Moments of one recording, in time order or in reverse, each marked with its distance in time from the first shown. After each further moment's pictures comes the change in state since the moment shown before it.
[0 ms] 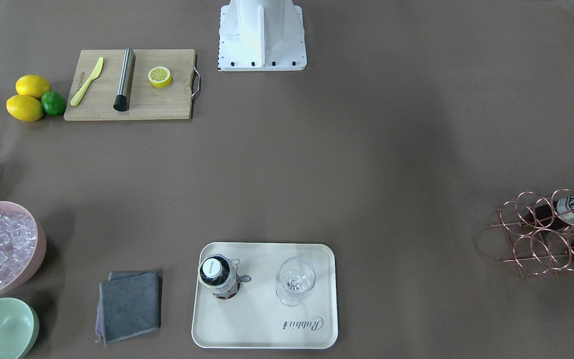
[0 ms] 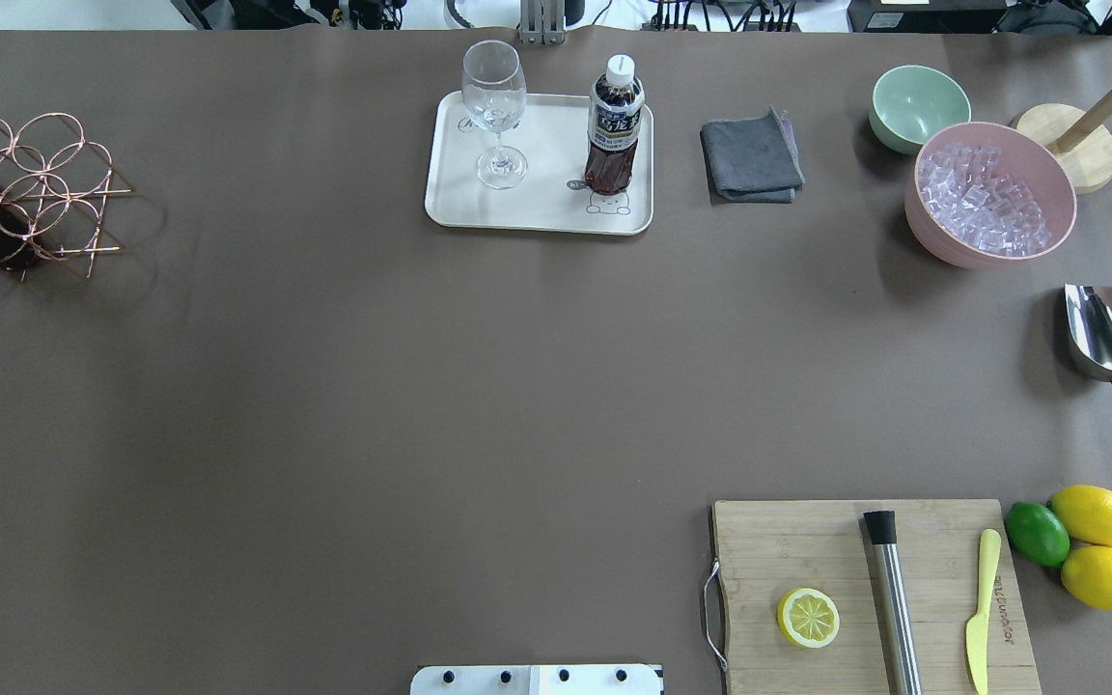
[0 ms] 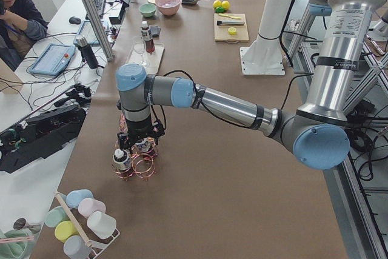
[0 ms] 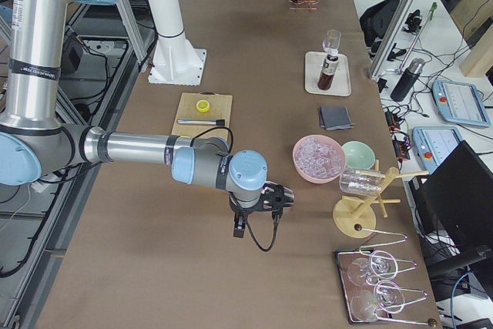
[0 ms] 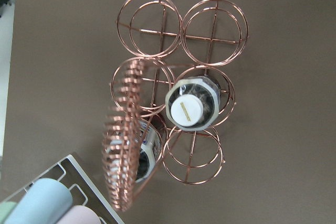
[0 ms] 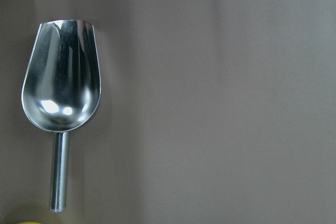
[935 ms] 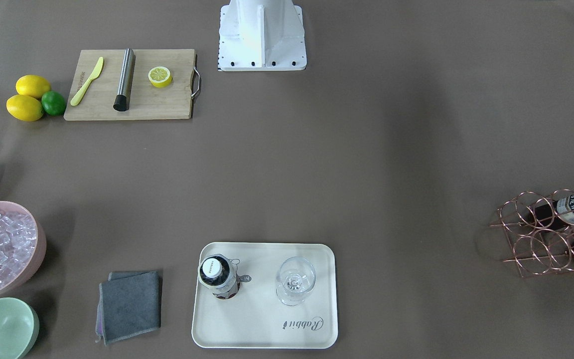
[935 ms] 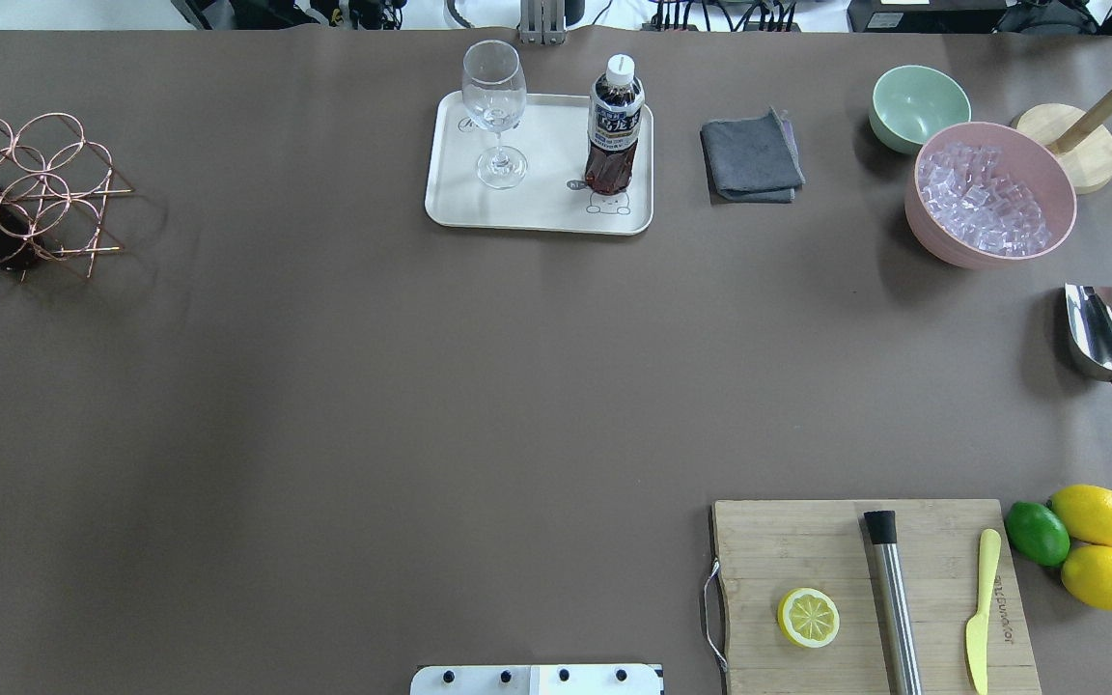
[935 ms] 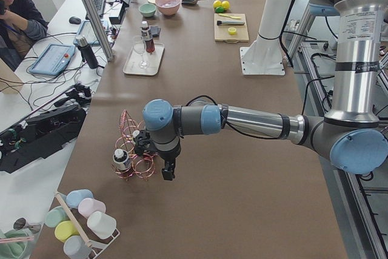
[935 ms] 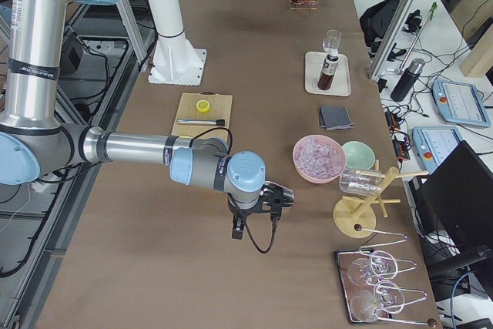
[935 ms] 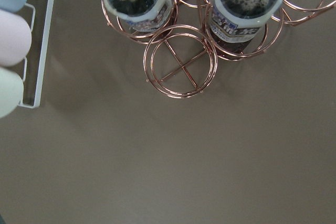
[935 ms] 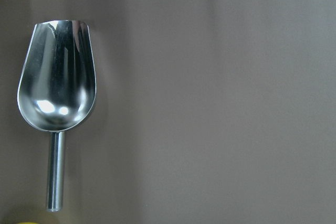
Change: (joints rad) left arm -0.011 0.206 -0.040 -0.010 -0.137 -0.807; right arm 0.010 -0.004 -0.001 -0.002 -0.002 0.000
